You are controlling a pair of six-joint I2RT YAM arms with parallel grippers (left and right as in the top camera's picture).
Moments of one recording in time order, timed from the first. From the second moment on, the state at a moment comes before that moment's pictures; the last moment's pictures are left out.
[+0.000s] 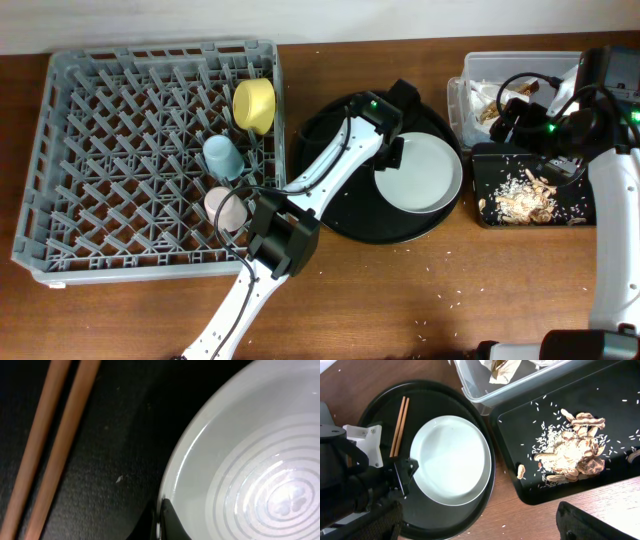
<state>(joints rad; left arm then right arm) -0.70 2.74 2.65 -1.30 0.02 -0.45 -0.22 1.54 1.64 -1.22 -0.16 0.29</state>
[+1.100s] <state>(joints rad) -0.11 2.28 2.31 -0.98 -0.81 0.05 -0.22 1.54 1.64 -1.22 -0.16 0.29</state>
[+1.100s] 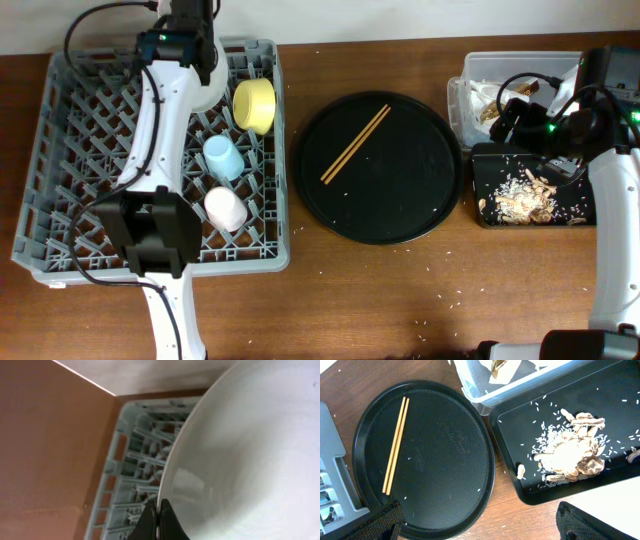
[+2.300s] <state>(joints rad) -0.12 2.30 2.29 -0.98 -0.09 -0.01 -0.22 1.54 1.64 -1.22 -0.16 0.29</state>
